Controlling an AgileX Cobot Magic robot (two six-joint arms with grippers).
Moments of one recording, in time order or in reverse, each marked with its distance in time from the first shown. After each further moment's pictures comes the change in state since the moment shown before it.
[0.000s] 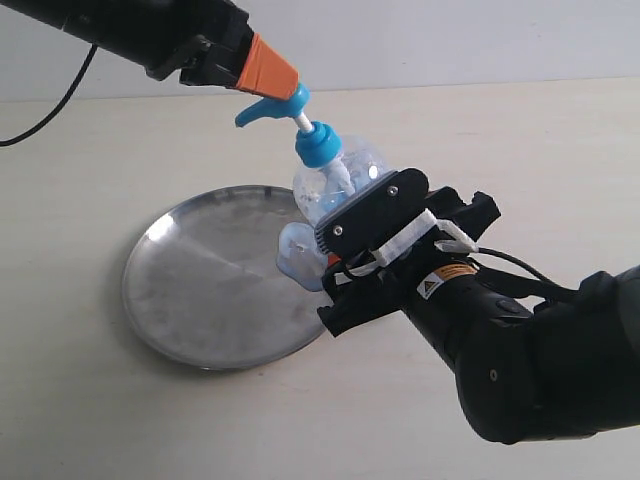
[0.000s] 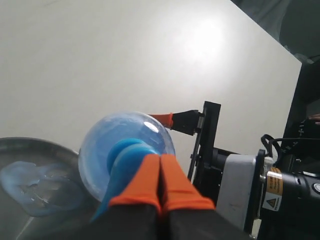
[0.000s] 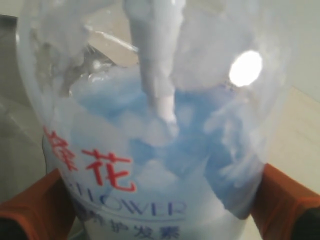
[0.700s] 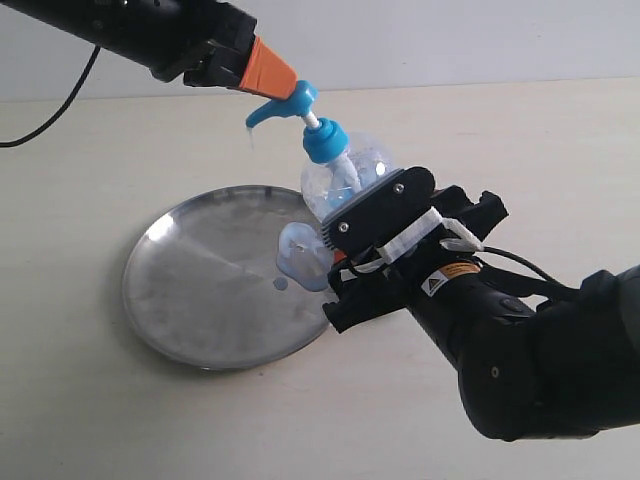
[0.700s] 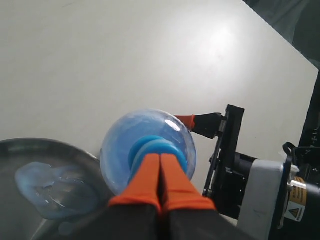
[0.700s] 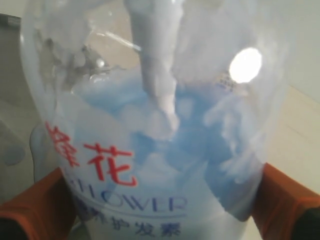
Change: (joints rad) left arm 0.000 0.039 -0.008 0.017 -0.043 -0.013; right arm -0.004 0.000 0.002 0.022 -0.009 -0.002
